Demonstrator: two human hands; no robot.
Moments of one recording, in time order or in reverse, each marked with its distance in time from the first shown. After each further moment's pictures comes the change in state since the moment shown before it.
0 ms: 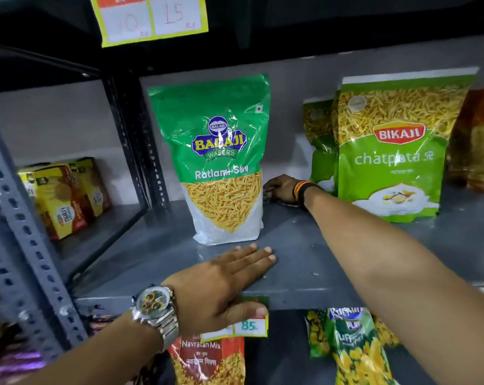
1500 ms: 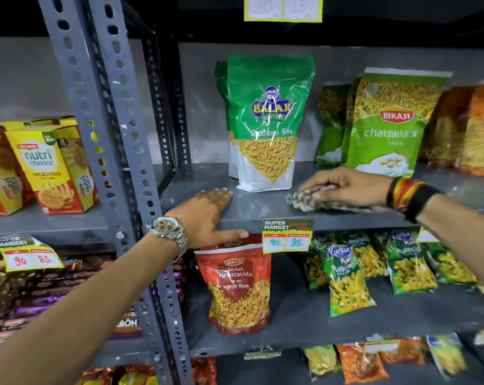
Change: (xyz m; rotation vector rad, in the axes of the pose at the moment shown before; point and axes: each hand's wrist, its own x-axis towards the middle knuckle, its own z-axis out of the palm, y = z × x) left_hand -0.100 -0.079 -0.009 0.065 -0.020 -0.269; right_hand -0.258 -0.104 0.002 -0.041 -0.197 -0.172
